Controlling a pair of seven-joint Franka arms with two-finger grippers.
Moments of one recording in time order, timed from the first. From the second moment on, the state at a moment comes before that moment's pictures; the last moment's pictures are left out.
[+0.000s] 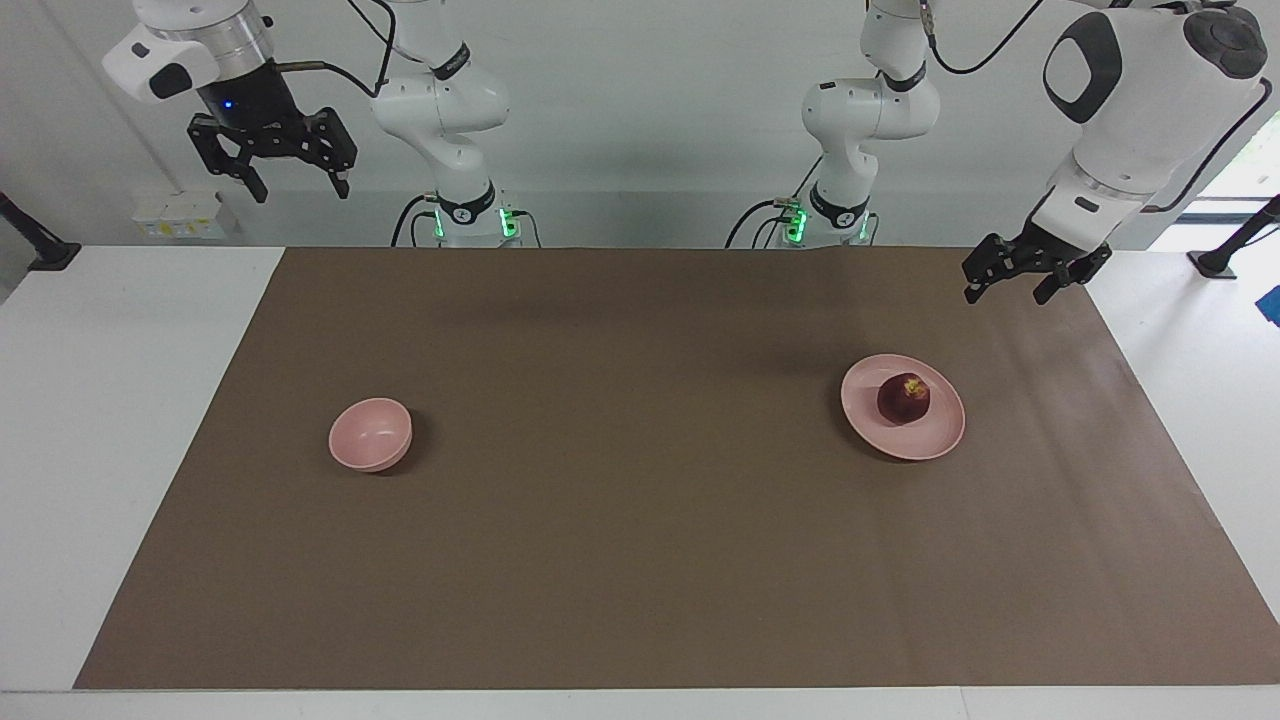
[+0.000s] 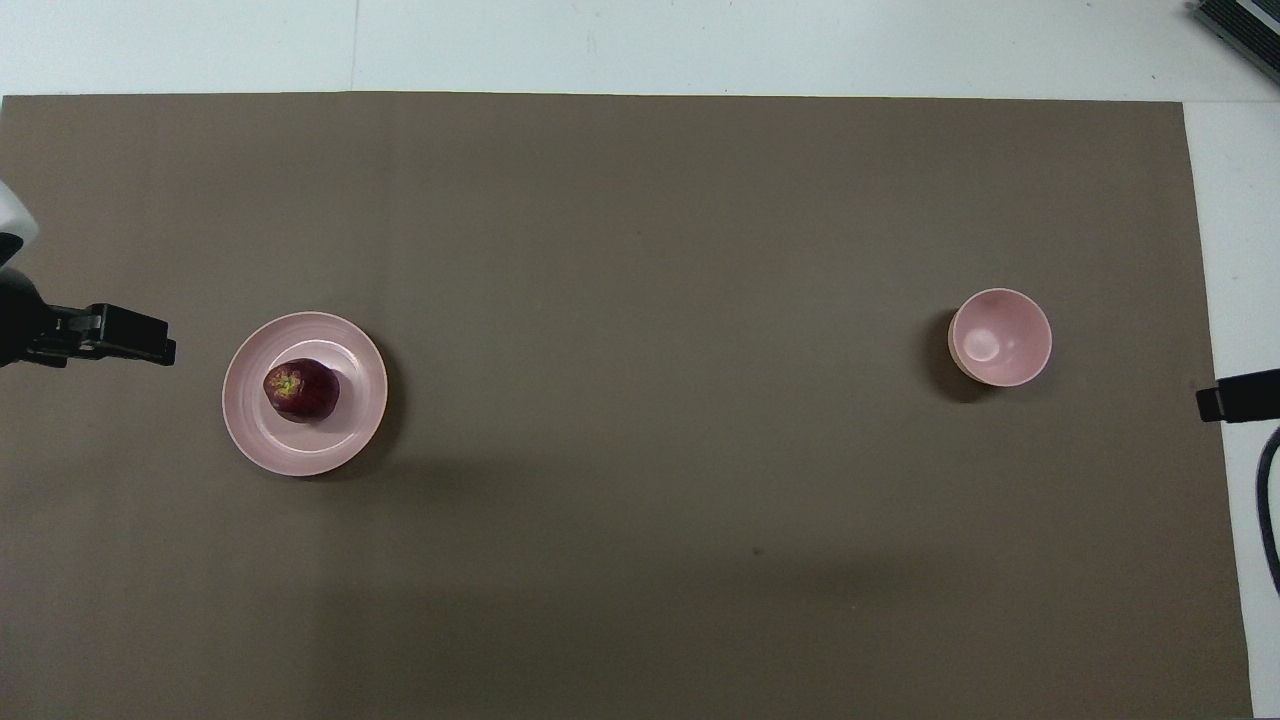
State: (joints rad) left arm -0.05 -0.03 0.04 -1.74 -0.03 1.67 0.04; right arm 0.14 -0.11 -0.18 -1.52 -0.02 1.38 -0.10
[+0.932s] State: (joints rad) left arm -0.04 0.00 0.03 -2.01 -0.03 1.96 0.04; right arm 0.14 -0.11 -0.18 -1.52 -0.02 1.38 -0.10
